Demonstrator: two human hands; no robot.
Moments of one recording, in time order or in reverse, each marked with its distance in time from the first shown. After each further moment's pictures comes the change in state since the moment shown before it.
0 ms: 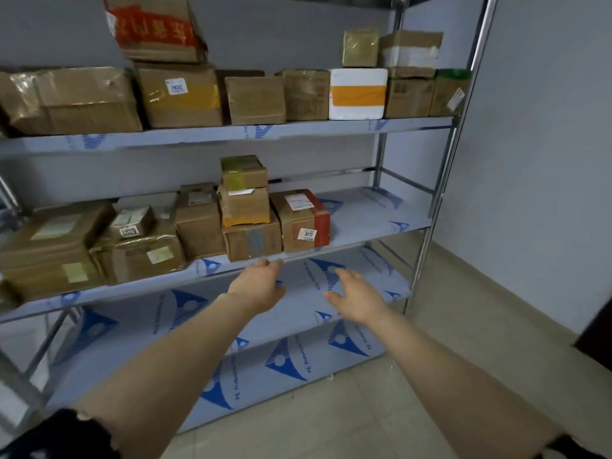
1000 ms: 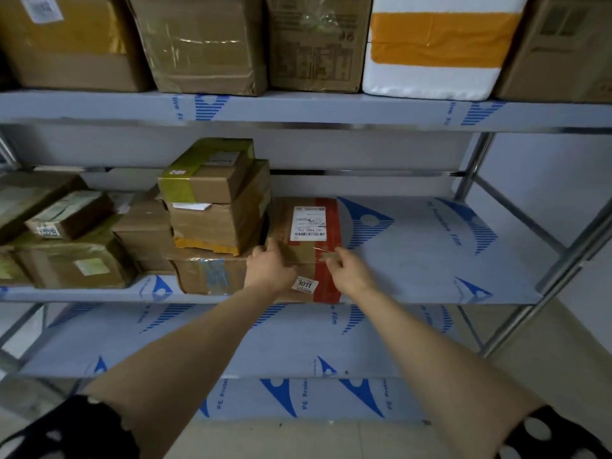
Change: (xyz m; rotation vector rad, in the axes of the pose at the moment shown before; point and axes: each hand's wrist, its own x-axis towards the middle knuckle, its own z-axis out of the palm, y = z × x) left_hand 0.333 0.028 0.054 -0.385 0.221 -0.639; right_hand 0.370 0.074 -0.043 0.346 -0.139 -0.103
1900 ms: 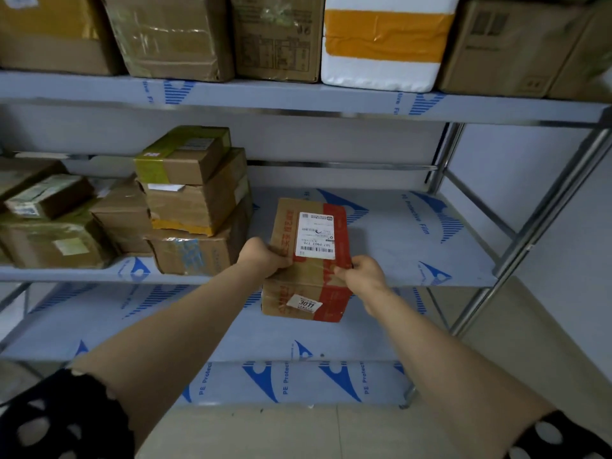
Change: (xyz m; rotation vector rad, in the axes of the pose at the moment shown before) left_hand -0.040 0.041 0.011 -0.388 -0.129 -0.196; right_hand -0.048 0.060 -0.050 0.350 0.064 0.183
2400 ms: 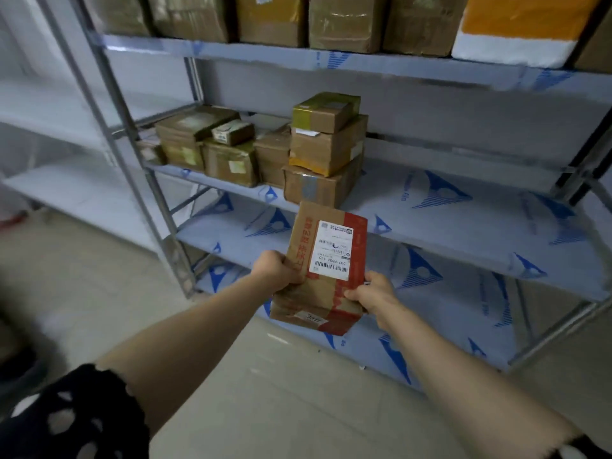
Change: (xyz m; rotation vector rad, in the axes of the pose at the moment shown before) left_hand -0.205 -0.141 -0.042 -0.056 0.207 -0.242; right_hand -0.163 0.058 0.053 -0.138 -0.422 -0.007
